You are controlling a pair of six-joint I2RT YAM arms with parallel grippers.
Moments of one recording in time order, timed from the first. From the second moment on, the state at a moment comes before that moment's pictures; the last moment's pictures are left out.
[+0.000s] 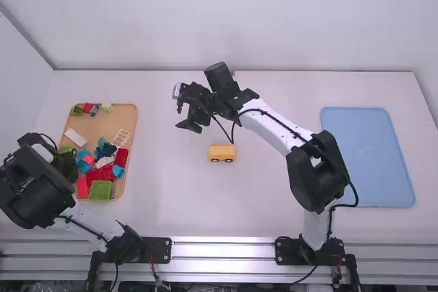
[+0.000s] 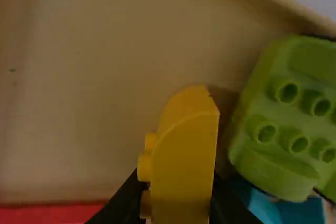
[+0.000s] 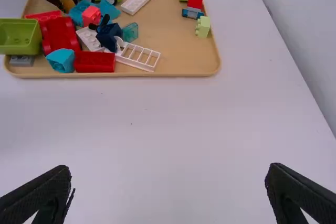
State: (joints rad) left arm 0.89 1.84 1.01 -0.49 -0.01 -1.07; right arm 0.62 1.96 1.54 -0.32 -0.64 -0.66
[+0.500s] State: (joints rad) left arm 0.89 1.84 1.09 -0.55 0.03 -0.84; right arm 0.58 1.96 1.54 -0.32 -0.64 -0.66
